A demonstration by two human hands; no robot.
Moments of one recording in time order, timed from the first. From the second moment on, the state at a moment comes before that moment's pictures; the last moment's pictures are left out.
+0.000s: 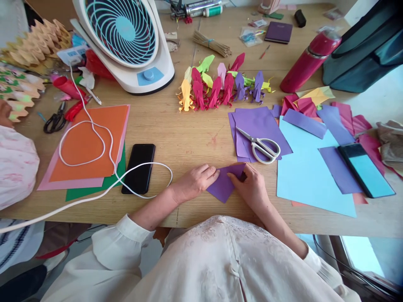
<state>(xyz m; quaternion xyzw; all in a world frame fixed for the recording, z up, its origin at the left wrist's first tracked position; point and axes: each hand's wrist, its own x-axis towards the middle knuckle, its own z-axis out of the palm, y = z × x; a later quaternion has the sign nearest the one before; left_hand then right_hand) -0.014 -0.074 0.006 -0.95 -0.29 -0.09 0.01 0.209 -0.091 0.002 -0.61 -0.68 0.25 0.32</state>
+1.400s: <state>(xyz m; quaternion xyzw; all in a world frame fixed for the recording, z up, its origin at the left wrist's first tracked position) -0.012 -0.069 0.012 -0.96 -0.26 -0.06 0.10 0.220 -0.096 -0.002 -0.36 -0.90 0.06 0.25</state>
